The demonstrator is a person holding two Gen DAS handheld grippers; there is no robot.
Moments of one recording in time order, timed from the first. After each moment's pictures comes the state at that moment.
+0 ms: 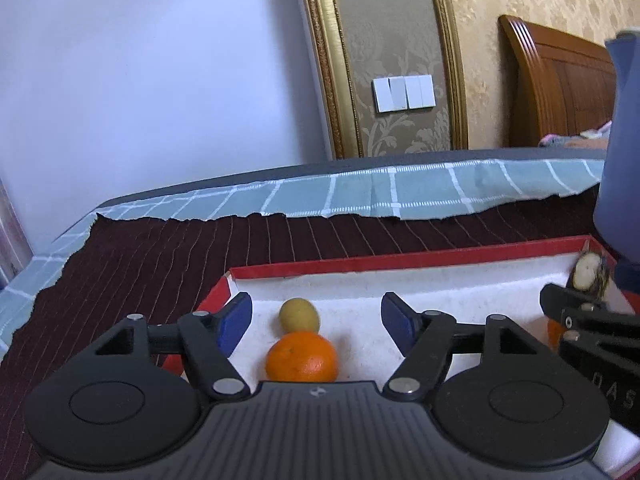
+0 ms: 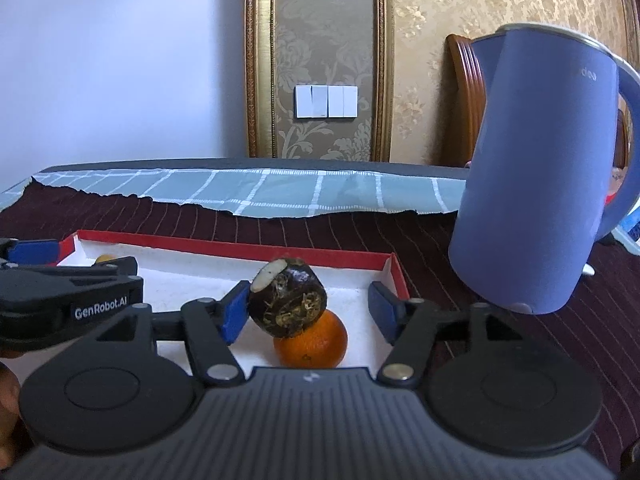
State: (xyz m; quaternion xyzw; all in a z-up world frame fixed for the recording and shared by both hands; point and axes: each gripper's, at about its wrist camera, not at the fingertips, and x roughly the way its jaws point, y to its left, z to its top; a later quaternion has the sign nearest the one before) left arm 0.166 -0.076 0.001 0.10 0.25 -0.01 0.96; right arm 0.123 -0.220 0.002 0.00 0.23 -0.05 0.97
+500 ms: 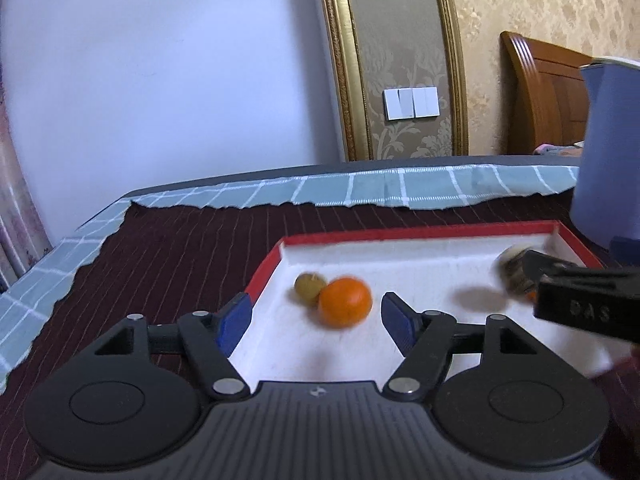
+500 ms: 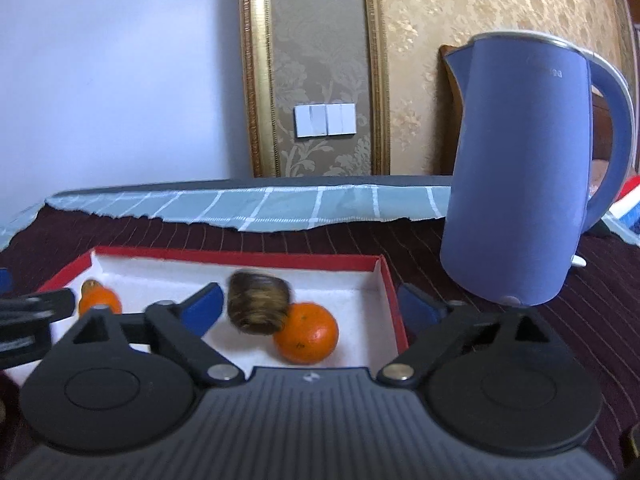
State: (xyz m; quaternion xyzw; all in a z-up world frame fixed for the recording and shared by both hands) left arm 0.084 -0.036 0.019 0.08 0.24 0.00 0.97; right arm 0.095 -0.226 0.004 0.02 0.20 -0.04 0.98
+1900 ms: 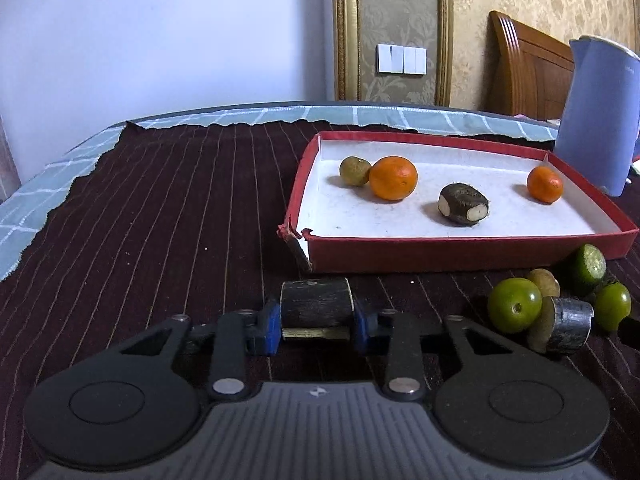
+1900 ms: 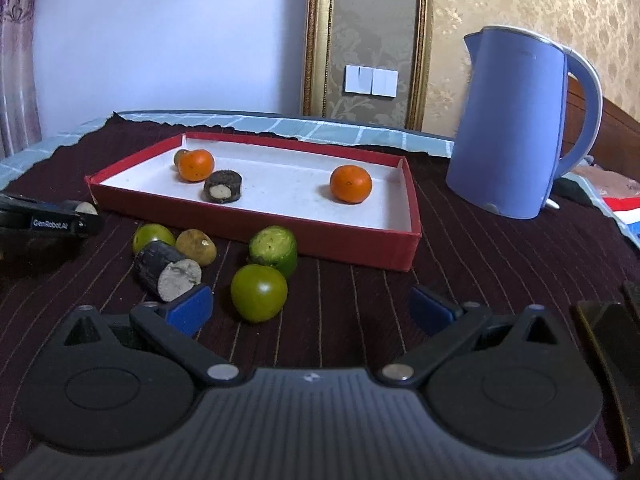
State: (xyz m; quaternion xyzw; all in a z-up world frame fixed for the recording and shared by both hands) left arm 0.045 0.051 -0.028 0.03 0.30 -0.07 0.95; right arm -0.040 -0.196 -0.022 -0.05 0.25 0.01 0.97
